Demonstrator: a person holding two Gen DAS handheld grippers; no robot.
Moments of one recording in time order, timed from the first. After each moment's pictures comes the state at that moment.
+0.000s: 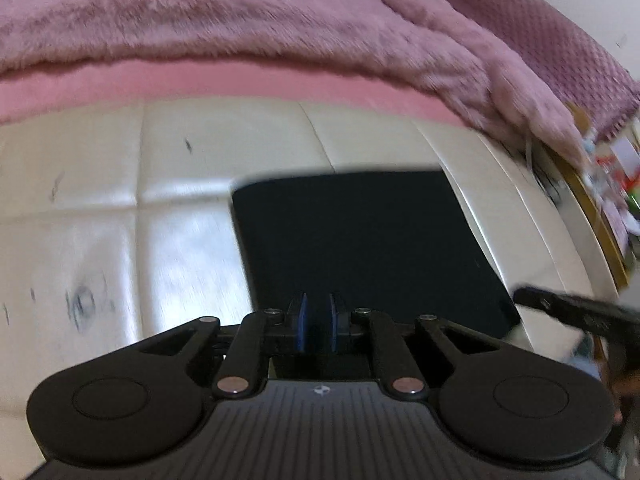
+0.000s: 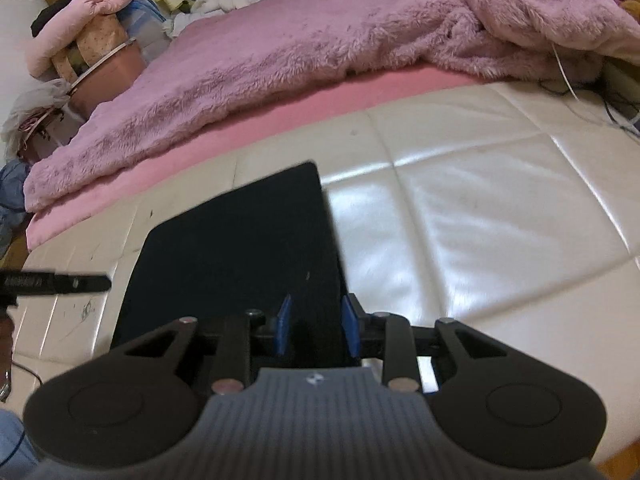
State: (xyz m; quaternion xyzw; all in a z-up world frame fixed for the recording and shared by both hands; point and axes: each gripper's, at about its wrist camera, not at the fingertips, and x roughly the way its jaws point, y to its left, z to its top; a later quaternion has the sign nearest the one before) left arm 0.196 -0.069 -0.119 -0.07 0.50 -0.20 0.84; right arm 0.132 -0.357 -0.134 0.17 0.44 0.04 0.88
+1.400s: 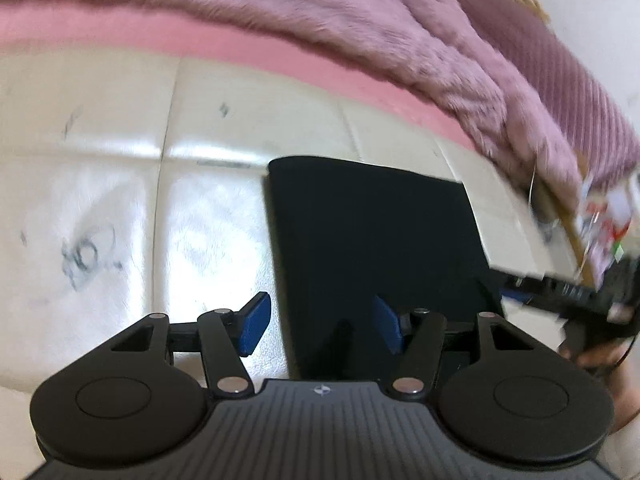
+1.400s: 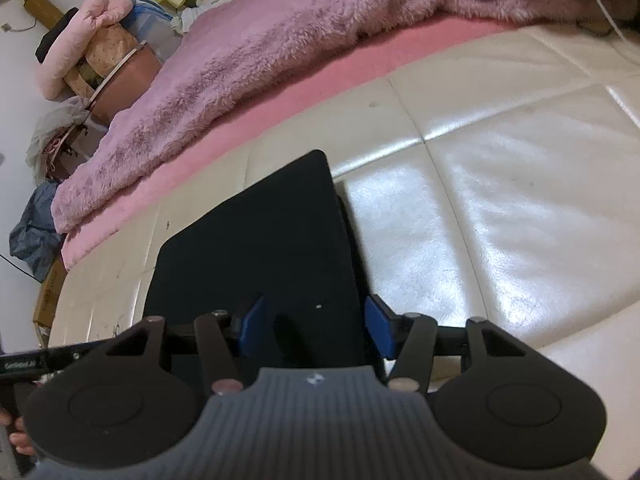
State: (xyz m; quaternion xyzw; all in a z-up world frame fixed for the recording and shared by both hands) left arm 0.207 -0.023 -0.153 -0.19 0.51 -0.19 0.82; right arm 0.192 -0.380 -0.178 0.27 0.46 0.10 0.84
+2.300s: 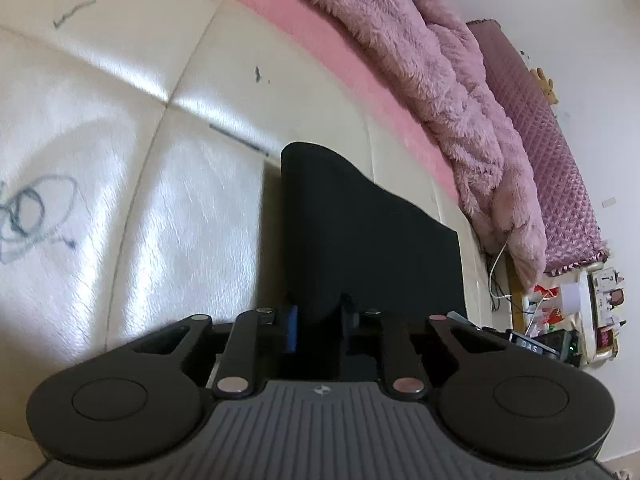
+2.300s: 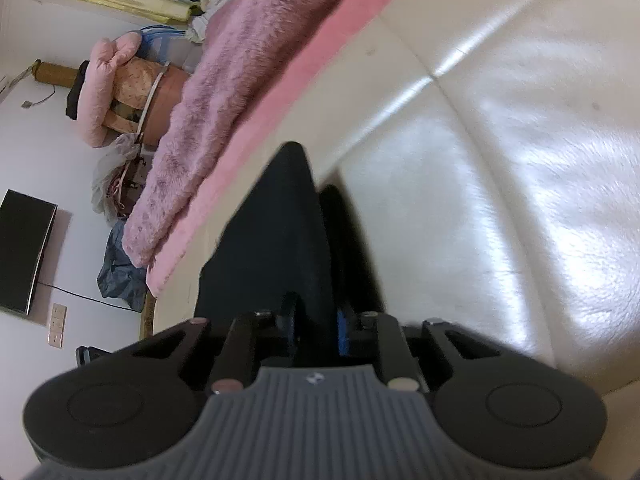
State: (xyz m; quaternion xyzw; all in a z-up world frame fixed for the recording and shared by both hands) left arm 0.243 0.002 -0.202 -0.35 0.51 -0.20 0.76; right arm 0.235 -0.403 -0.229 0.43 0.47 0.18 0.75
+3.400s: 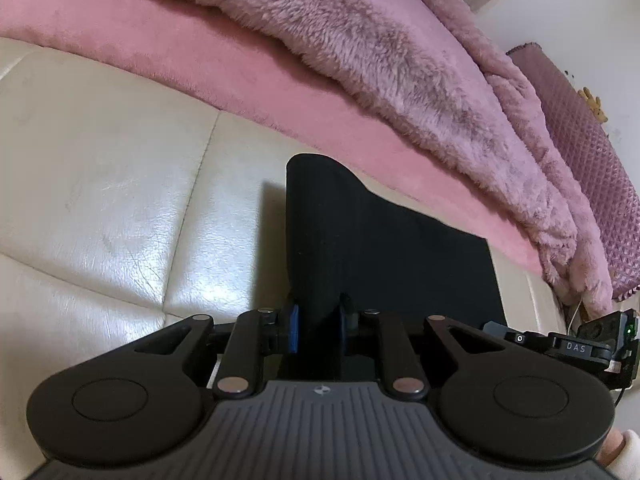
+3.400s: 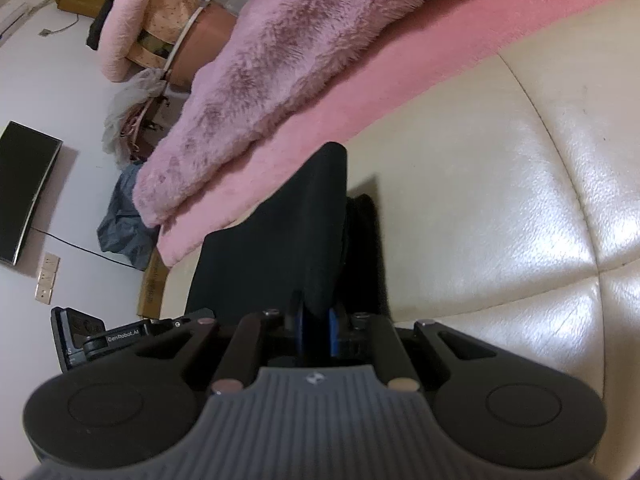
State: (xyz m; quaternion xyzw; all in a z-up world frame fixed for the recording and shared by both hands) left arm 0.330 0.196 -0.175 -0.26 0.50 -0.12 0.82; right arm 0.375 -0.157 -0.213 0.37 0.50 0.24 0.75
